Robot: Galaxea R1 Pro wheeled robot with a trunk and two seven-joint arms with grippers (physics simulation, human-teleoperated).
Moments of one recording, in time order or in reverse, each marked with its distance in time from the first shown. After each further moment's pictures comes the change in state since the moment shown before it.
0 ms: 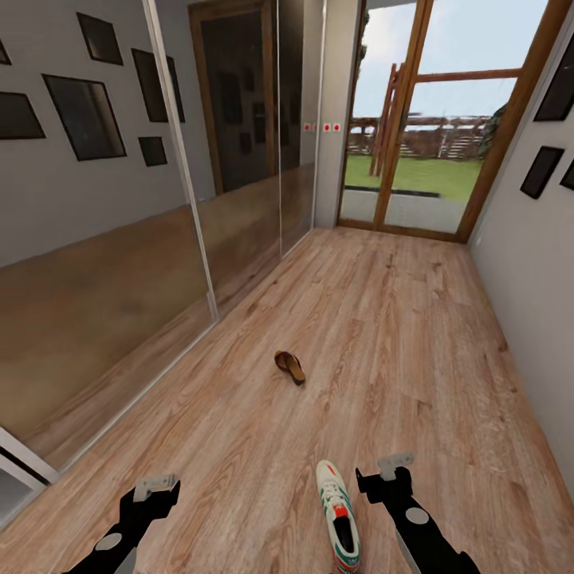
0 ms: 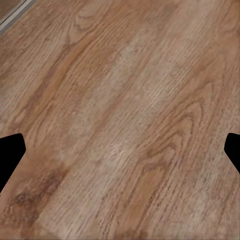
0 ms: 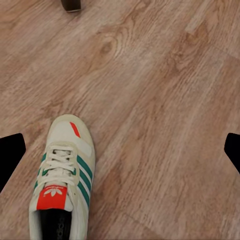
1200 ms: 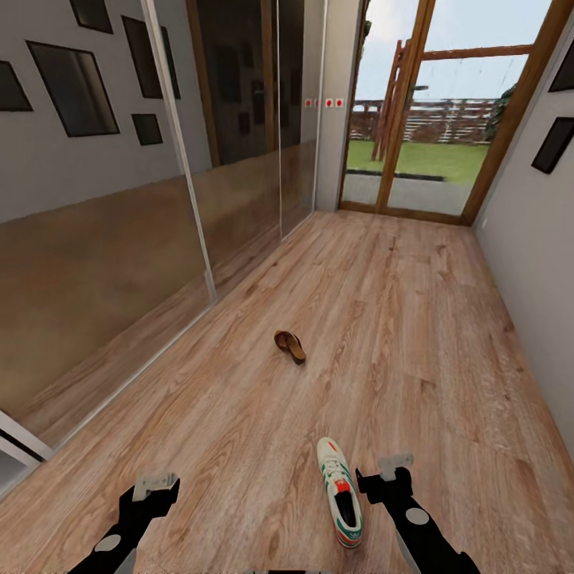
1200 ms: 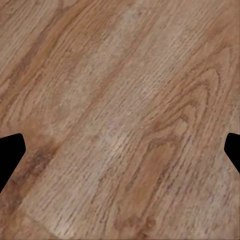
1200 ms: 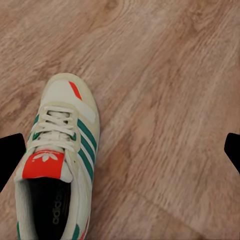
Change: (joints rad) left arm 0.001 0.001 0.002 0.004 -0.001 -0.038 0.000; right arm 0.000 0.000 0.000 0.002 -0.002 0.000 0.001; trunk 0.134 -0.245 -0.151
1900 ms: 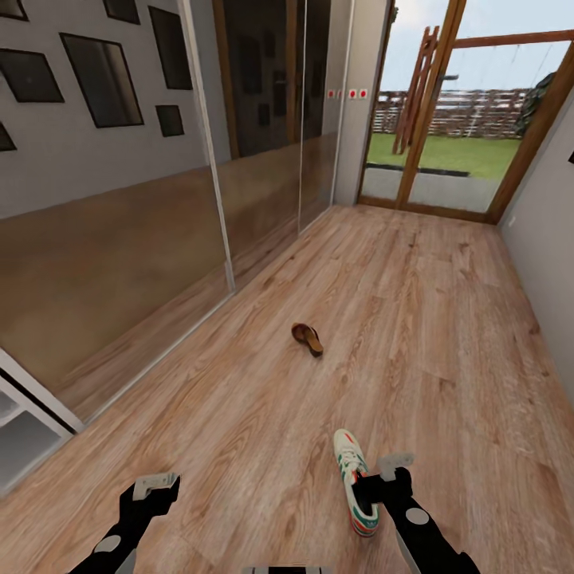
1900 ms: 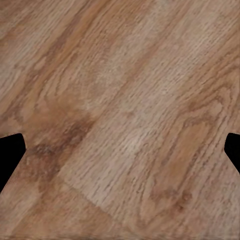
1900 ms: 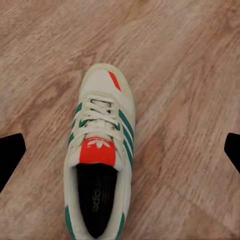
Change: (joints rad) left arm -0.001 -0.001 -0.001 0.006 0.000 -0.032 0.000; right arm 0.000 0.000 0.000 0.000 0.000 0.000 0.001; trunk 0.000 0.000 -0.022
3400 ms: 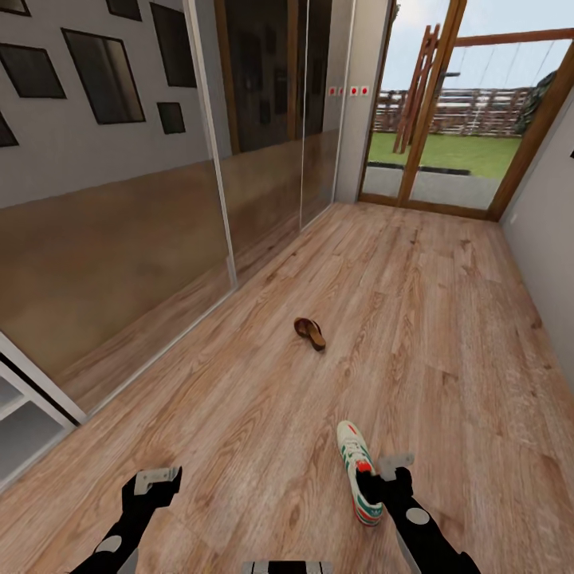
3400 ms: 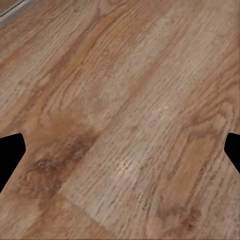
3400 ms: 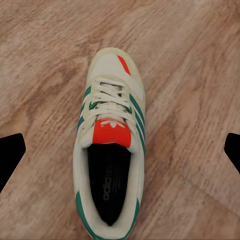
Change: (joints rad) left arm 0.000 -0.007 0.000 -0.004 0.000 -0.108 -0.001; right arm 0.000 0.000 -0.003 -0.002 0.000 0.000 0.000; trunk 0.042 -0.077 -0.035
